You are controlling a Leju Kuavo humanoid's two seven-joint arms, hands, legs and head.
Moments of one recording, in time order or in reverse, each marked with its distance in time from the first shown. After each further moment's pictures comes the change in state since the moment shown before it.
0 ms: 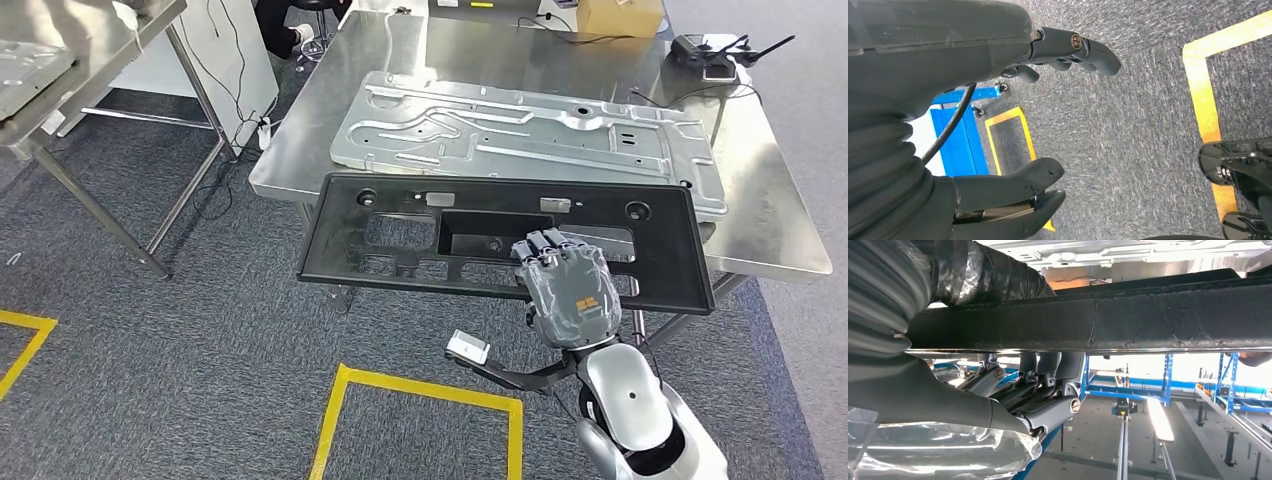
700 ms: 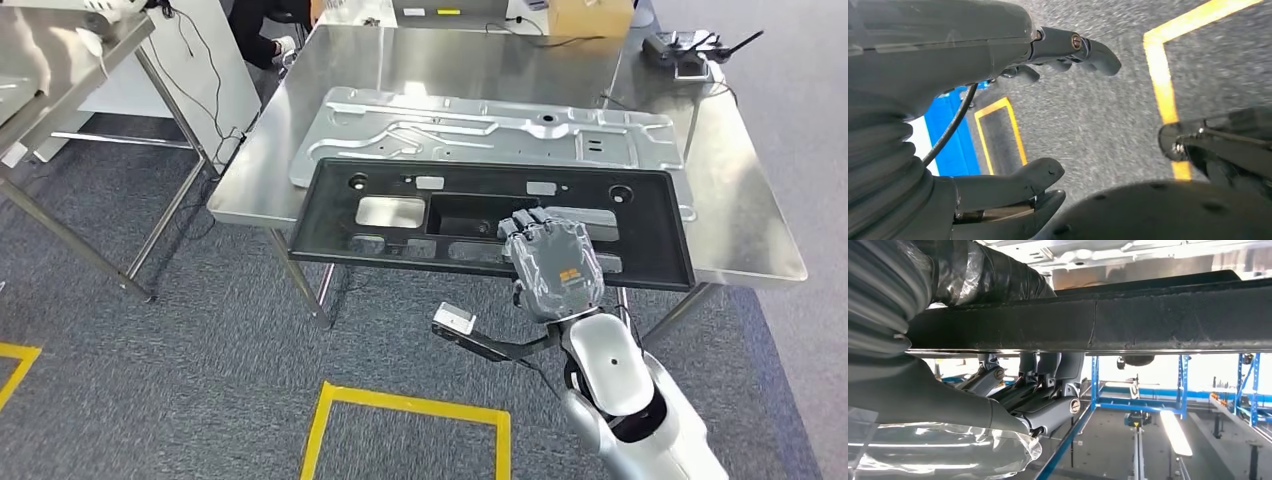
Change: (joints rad) left arm -0.007 -0.001 0.017 0.000 0.023 -0.019 -0.012; right arm -0.097 0.060 0.018 0.090 -0.038 0.050 -0.004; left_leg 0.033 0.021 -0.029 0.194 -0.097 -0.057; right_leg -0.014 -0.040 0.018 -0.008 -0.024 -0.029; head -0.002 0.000
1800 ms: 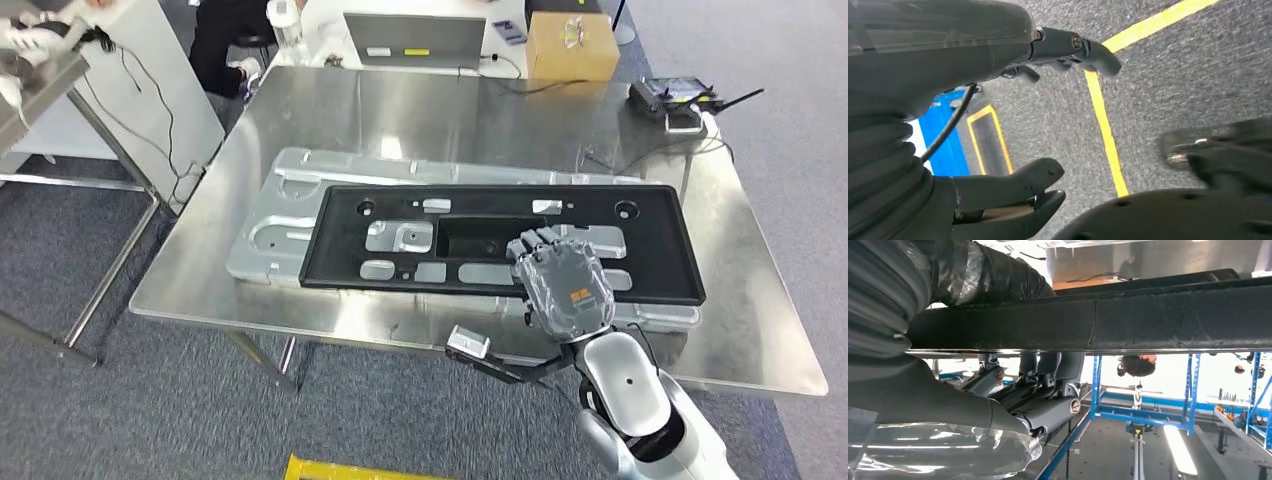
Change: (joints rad) left arm 0.007 -0.014 0.006 0.002 -0.007 0.011 0.005; right arm 0.056 -0.086 0.010 -0.055 -0.032 -0.011 0.001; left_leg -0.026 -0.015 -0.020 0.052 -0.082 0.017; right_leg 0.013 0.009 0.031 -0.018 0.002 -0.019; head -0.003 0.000
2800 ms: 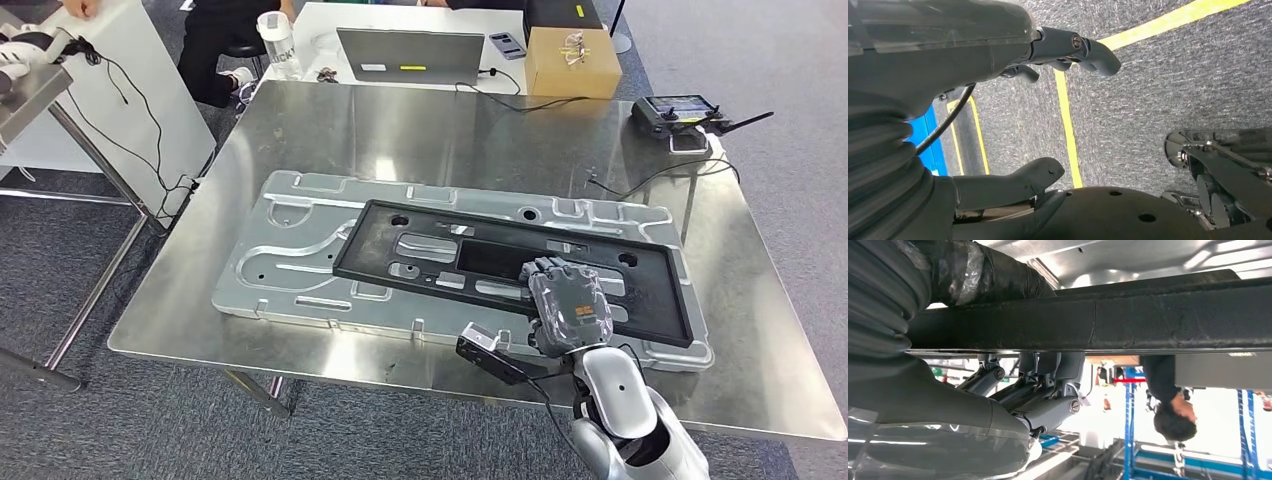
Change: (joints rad) left arm -0.057 -0.052 0.049 0.000 0.059 0.064 0.009; right arm 0.083 0.046 -0.067 0.137 -0.085 -0.025 0.052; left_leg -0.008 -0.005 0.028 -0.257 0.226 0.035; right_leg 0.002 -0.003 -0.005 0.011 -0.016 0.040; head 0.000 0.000
